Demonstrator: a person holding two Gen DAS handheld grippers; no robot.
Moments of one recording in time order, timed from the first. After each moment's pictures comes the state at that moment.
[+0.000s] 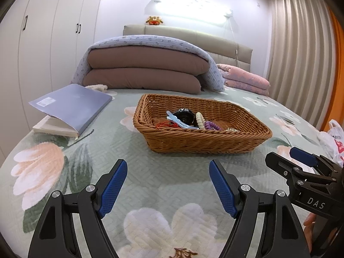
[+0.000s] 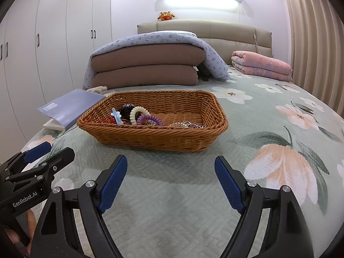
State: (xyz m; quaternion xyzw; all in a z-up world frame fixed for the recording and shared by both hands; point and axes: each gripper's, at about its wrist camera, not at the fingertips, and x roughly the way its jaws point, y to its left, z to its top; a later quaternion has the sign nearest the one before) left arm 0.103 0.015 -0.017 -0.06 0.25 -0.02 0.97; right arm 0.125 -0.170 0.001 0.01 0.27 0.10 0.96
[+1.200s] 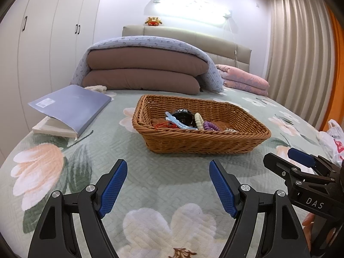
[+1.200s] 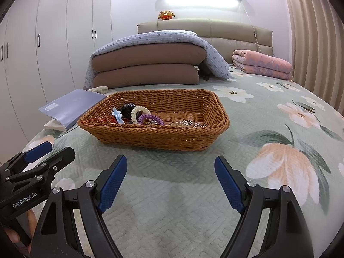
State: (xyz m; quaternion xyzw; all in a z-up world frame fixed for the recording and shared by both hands) left arm 0.102 0.015 -0.016 -0.06 0.25 -0.03 0.97; right arm 0.125 -0.170 0.000 0.01 0.27 0.11 0.96
